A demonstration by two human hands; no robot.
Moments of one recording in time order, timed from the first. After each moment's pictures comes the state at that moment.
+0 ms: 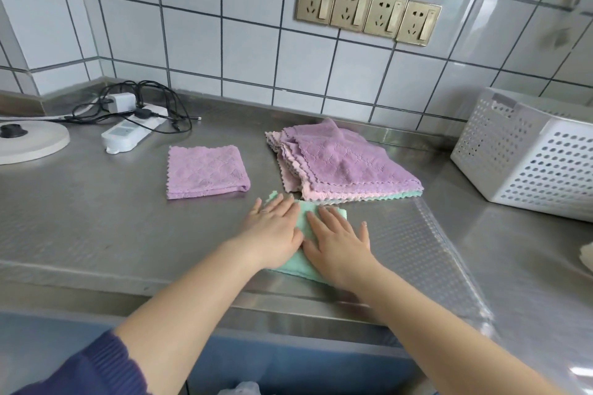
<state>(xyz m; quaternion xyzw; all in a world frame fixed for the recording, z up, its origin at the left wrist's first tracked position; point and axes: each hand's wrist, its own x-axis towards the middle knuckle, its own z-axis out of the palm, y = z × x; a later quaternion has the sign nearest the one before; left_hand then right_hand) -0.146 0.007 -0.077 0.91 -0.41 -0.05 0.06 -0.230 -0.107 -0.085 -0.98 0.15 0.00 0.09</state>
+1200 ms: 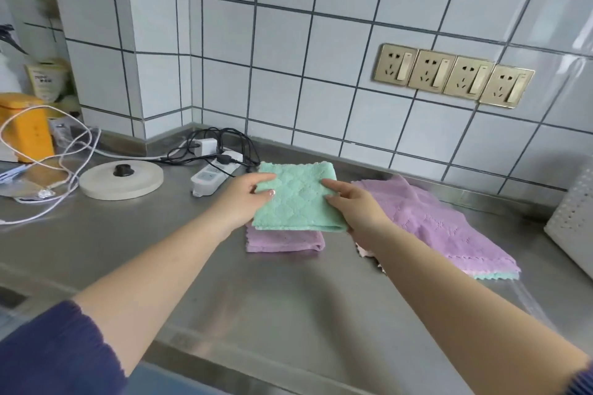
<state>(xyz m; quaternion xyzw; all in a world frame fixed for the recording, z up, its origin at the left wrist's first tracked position) -0.013 0.130 -0.017 0.81 -0.20 0.00 0.56 -0.069 -0.072 -0.011 -0.77 0.11 -0.10 0.62</state>
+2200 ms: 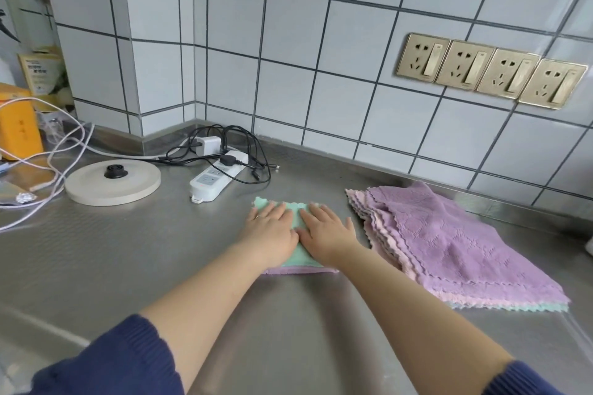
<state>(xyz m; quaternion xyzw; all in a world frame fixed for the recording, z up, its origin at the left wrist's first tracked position) 0.031 0.082 -0.078 0.96 -0.25 0.00 0.09 0.001 -0.051 -0.072 -1.00 0.03 0.00 0.06</state>
